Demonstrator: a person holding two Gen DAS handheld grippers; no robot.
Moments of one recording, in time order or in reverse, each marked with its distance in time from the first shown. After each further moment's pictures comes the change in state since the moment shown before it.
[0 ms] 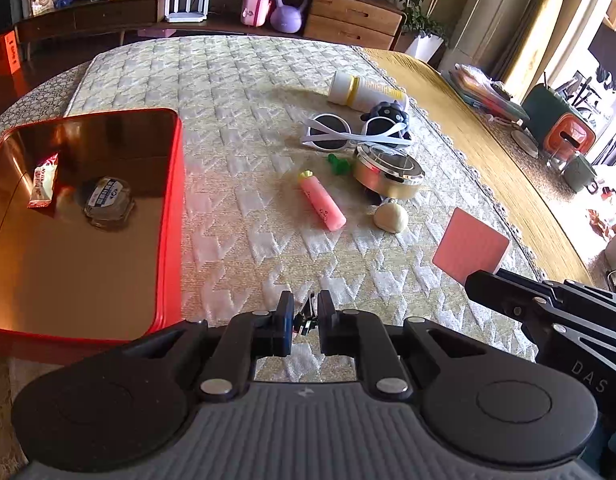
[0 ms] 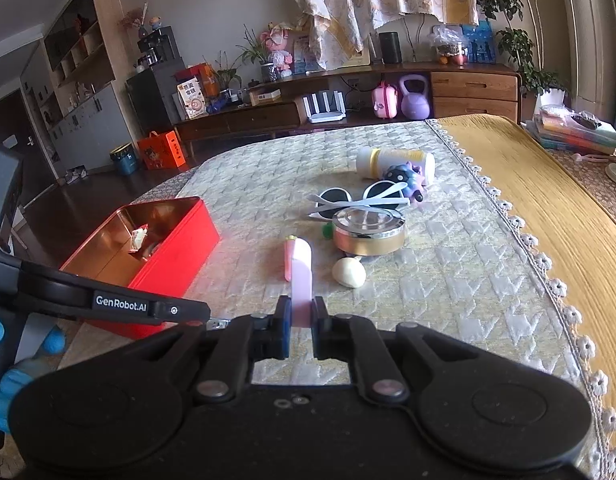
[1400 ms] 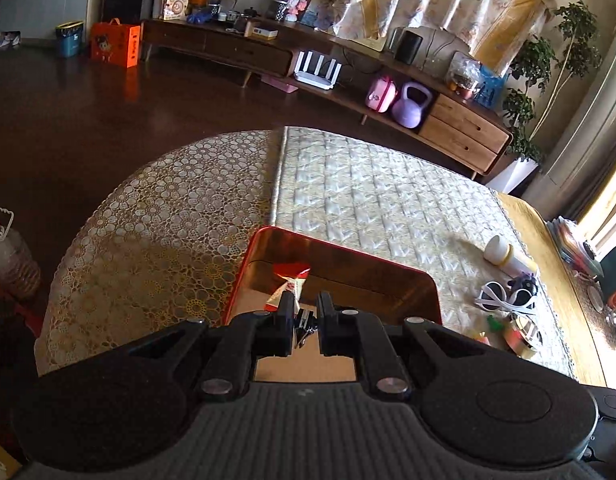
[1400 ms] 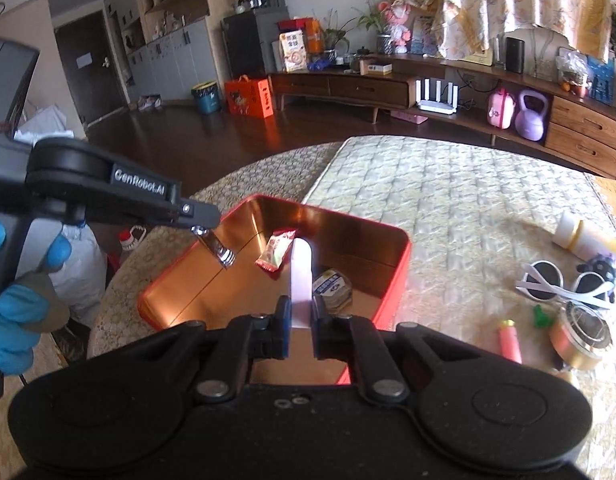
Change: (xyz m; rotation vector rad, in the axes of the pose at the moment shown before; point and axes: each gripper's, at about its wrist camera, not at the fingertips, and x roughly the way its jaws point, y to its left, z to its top) left arm -0.080 0.183 0.049 -0.284 -0.217 0.172; right arm 0.100 0.167 0.053 -0.258 0.133 0.166
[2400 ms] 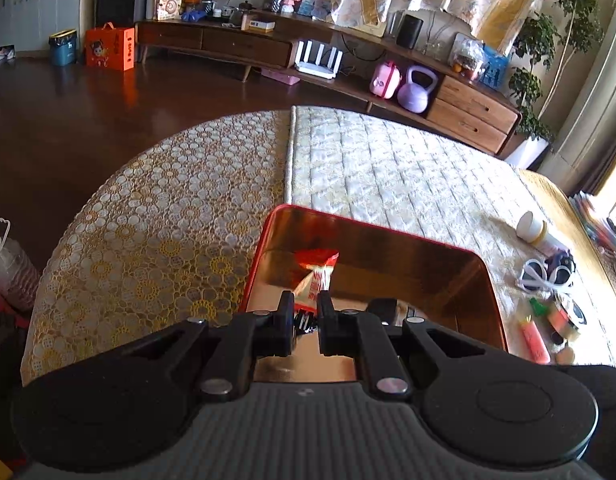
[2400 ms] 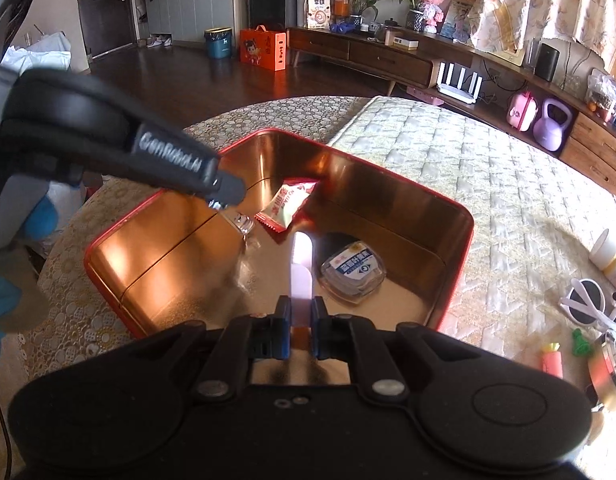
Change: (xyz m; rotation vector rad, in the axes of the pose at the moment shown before) left arm 0.044 0.008 -0.017 0.065 0.033 0.029; right arm 0.061 0.022 -0.008 -0.145 0.117 -0.050
